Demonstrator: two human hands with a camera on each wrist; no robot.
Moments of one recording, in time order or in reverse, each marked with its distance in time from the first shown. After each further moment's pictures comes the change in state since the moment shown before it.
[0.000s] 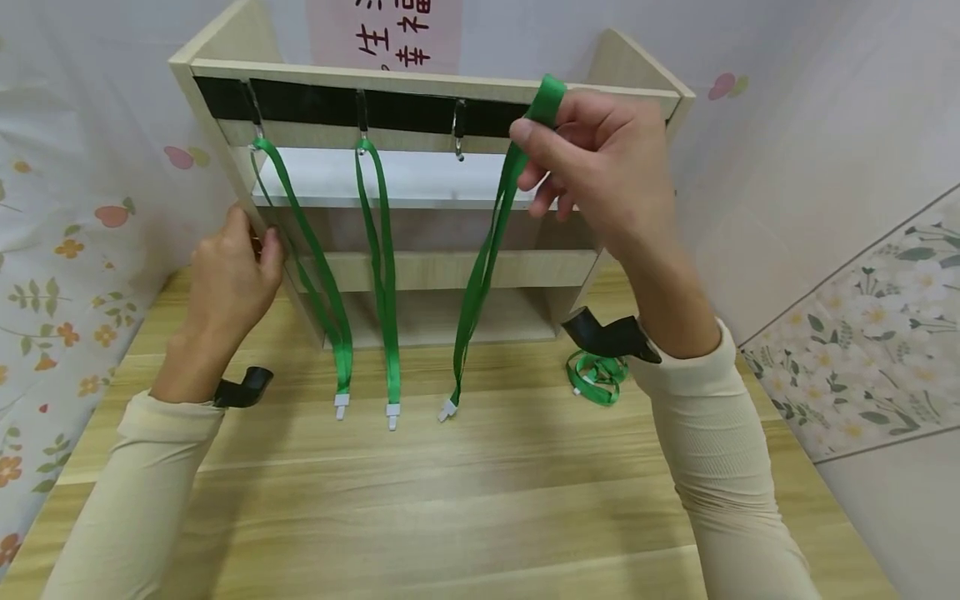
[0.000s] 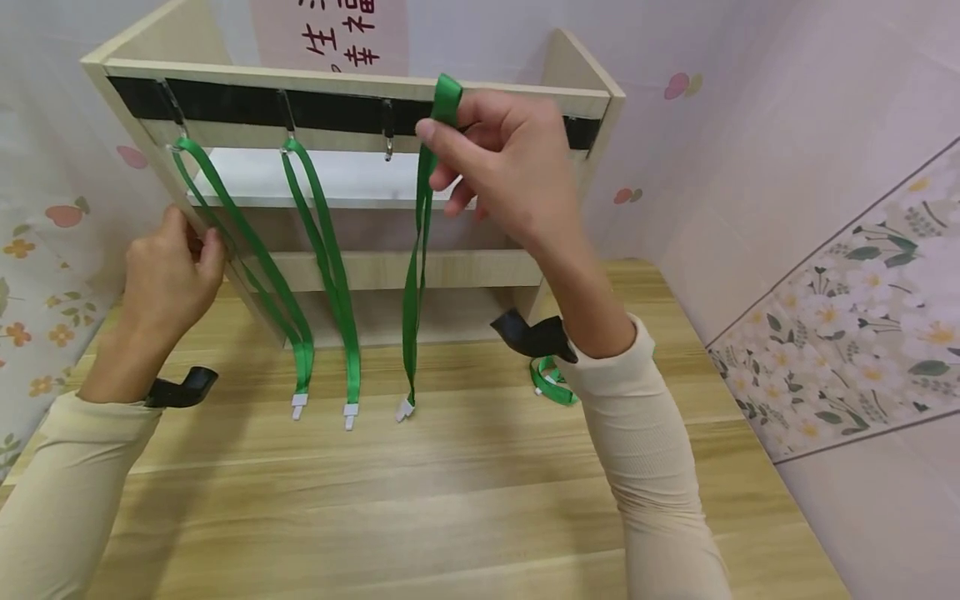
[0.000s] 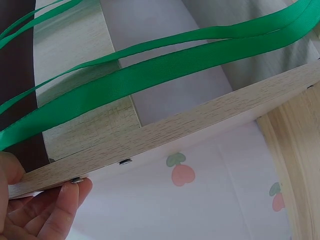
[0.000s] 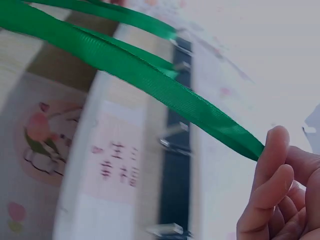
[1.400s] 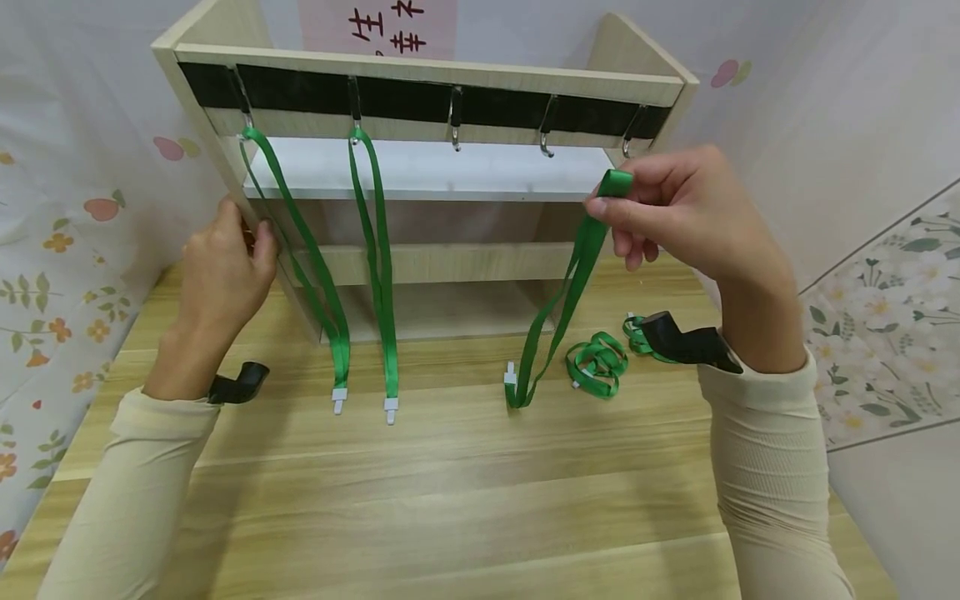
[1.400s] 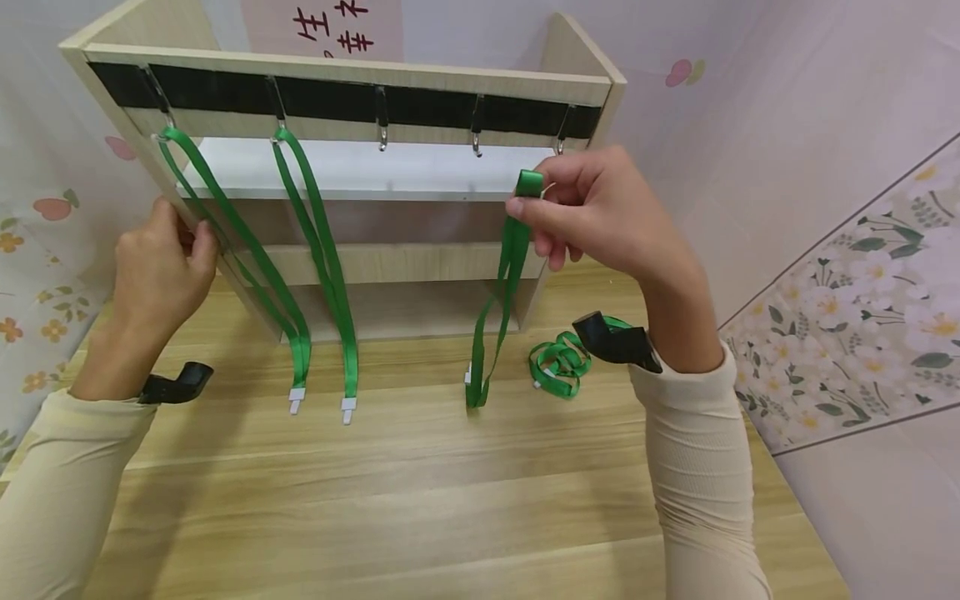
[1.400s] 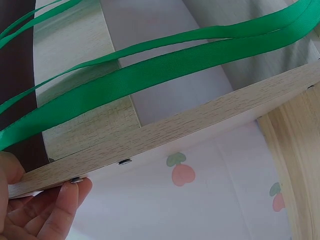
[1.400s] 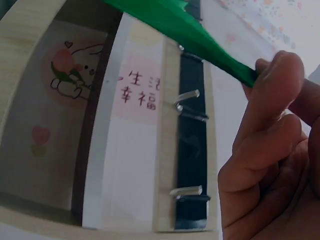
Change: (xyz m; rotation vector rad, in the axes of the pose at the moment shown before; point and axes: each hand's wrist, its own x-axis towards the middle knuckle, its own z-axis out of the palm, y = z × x) left_hand 0.002 -0.003 0.003 -0.006 0.020 -0.001; right_hand -0.030 0.019 -0.079 -0.192 -0.349 0.000
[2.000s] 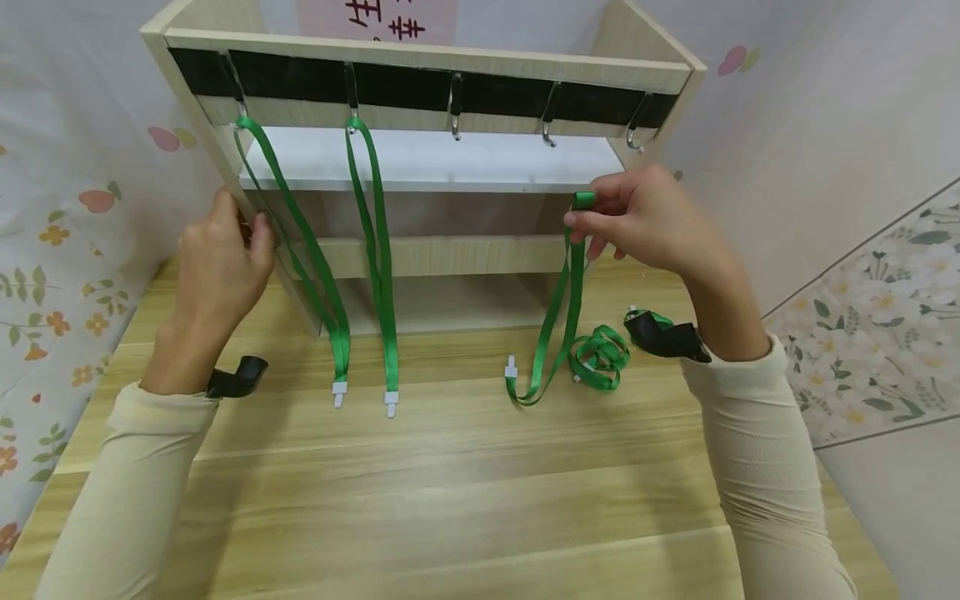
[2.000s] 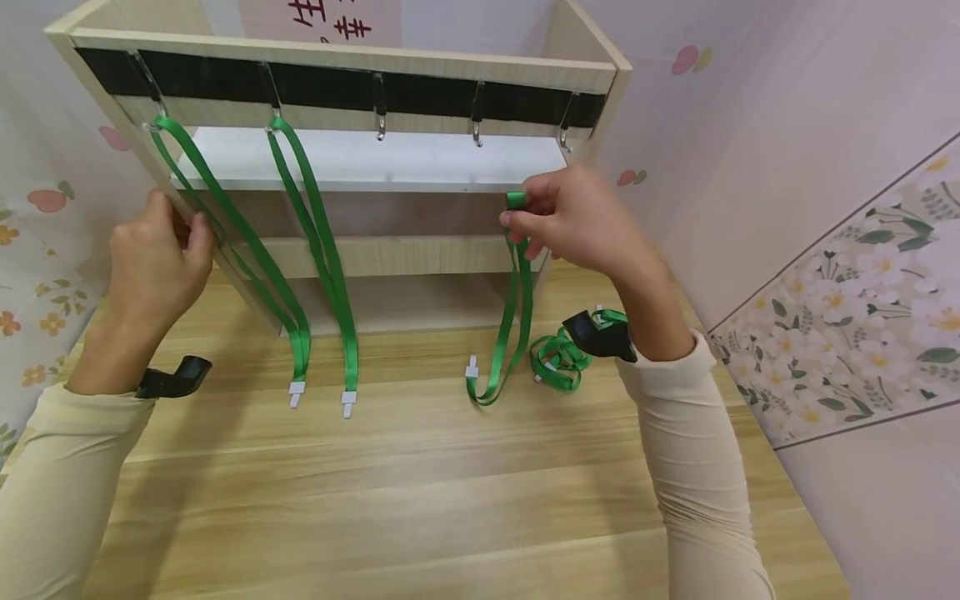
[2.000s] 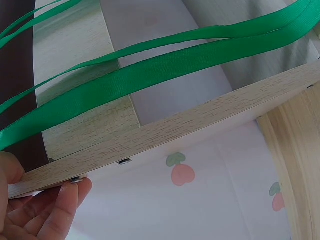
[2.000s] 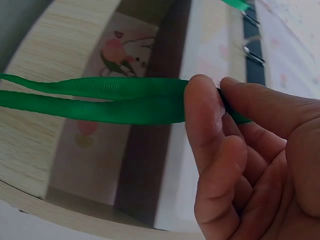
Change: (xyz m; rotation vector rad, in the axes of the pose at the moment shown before) left_hand 0.001 -0.001 0.001 0.003 -0.002 0.008; right_hand 0.011 0.035 0.013 -0.446 -0.076 0.340
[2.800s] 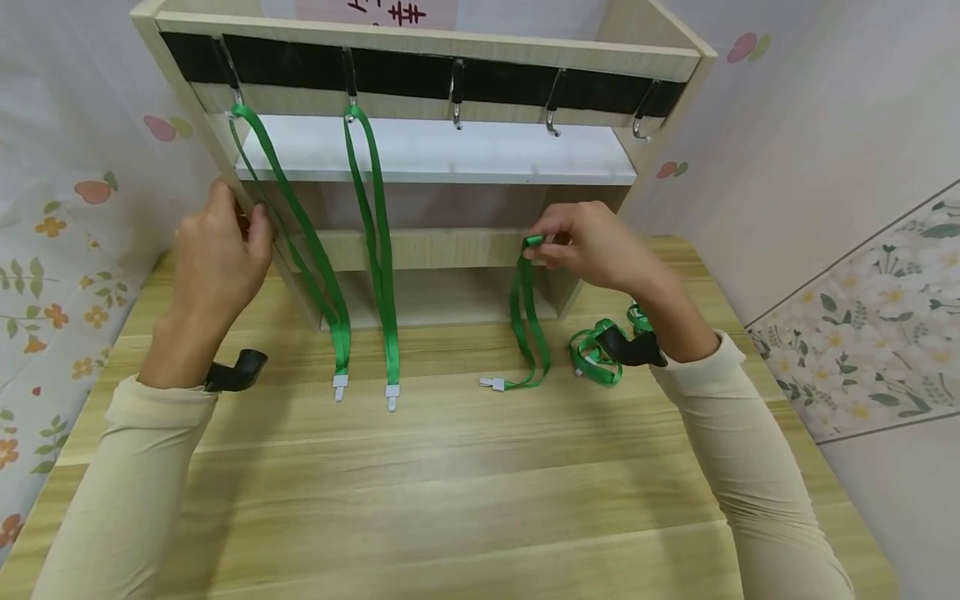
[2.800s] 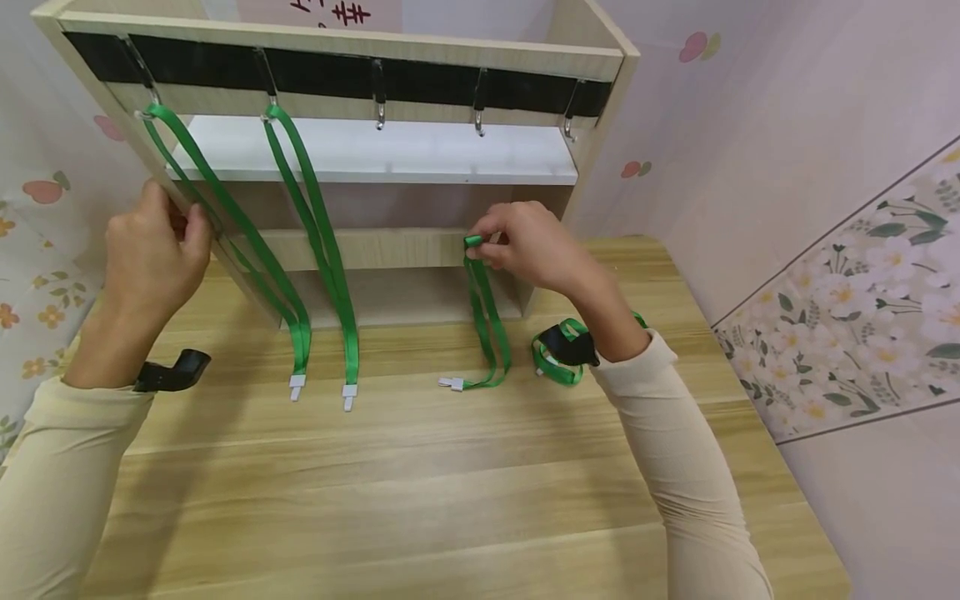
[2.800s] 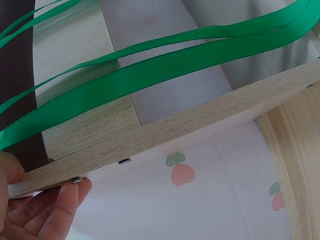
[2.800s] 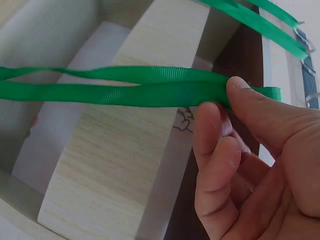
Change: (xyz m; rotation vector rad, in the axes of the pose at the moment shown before) left_hand 0.002 0.003 -0.002 0.002 -0.018 -0.020; right_hand 0.020 0.016 0.051 -0.111 -0.101 -0.157
